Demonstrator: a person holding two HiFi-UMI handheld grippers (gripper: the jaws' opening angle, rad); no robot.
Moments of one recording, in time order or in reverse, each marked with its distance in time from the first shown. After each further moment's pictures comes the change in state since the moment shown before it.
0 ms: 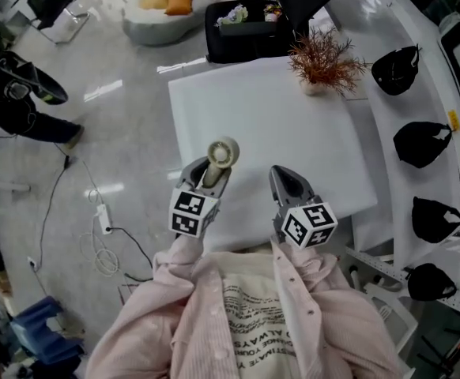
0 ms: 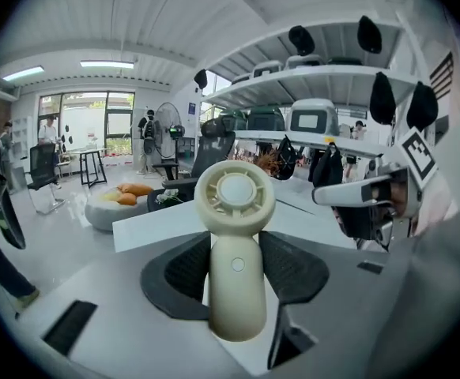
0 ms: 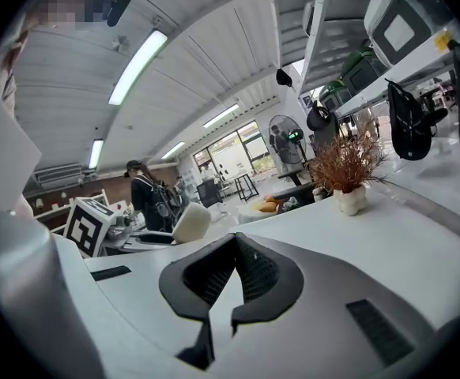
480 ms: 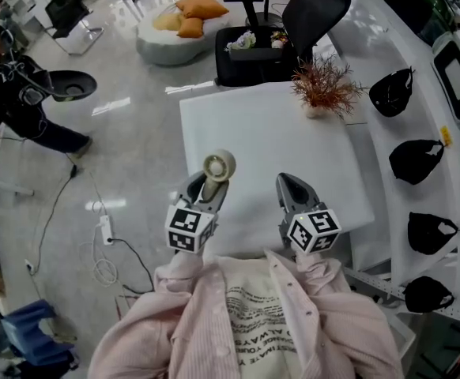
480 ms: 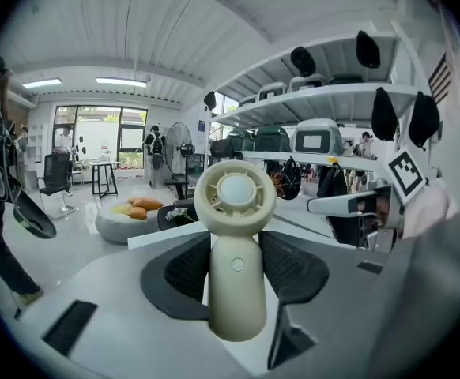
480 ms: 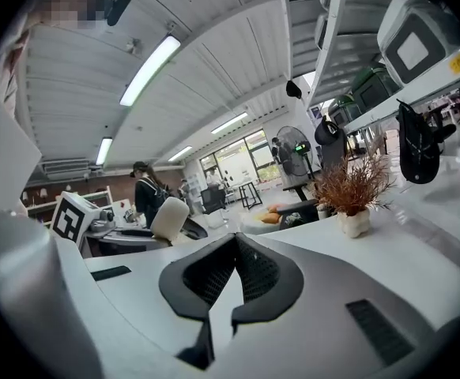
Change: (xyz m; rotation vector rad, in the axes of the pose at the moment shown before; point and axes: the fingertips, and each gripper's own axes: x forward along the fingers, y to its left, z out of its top) left arm -0.043 0.001 0.039 -0.019 -0.122 0.069; right arm -0.007 0.001 0.037 -0.068 -0.059 0.025
